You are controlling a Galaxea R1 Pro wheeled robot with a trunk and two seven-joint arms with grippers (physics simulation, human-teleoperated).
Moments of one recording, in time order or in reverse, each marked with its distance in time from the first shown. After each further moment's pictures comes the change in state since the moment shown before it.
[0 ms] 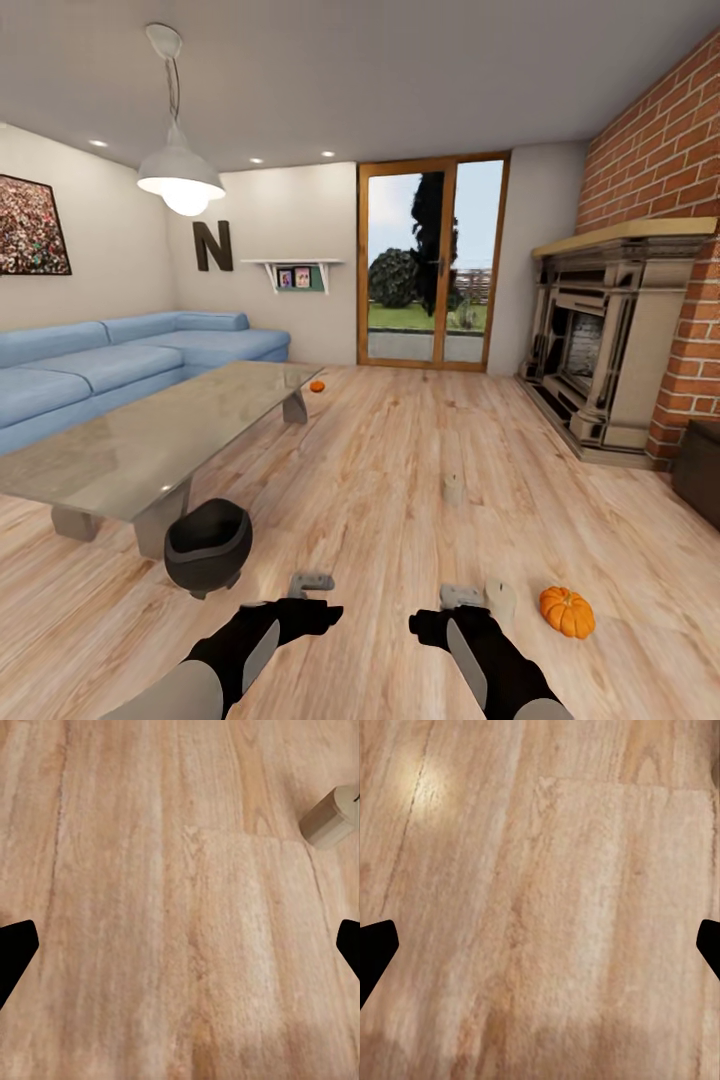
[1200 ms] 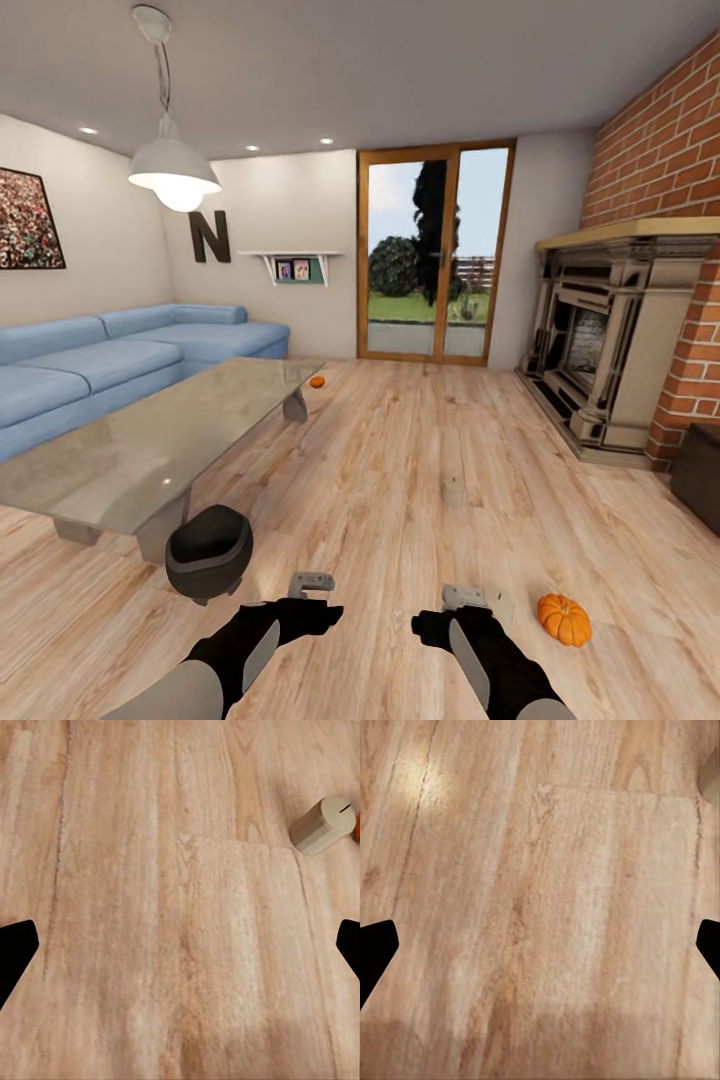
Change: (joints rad) left arm 0.000 0.000 0.000 0.001 0.000 0.000 0.001; right arm 0.000 -0.007 -0.003 0.003 -0.001 0.003 0.000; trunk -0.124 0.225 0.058
